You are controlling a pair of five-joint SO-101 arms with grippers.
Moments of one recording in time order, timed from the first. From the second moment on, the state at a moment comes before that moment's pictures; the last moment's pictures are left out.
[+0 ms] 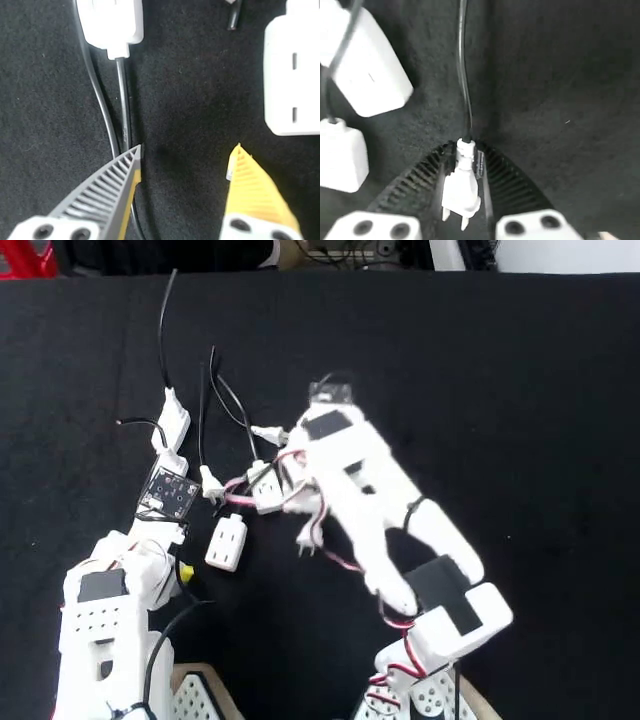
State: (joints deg) left arm -15.6 -62.5 85.0 49.0 -36.9; right arm -26.3 6.7 15.3 80.0 -29.4
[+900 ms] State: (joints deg) left arm -15.6 -62.5 85.0 49.0 -38.8; right arm -23.5 -14.6 -5.0 98.9 -14.5
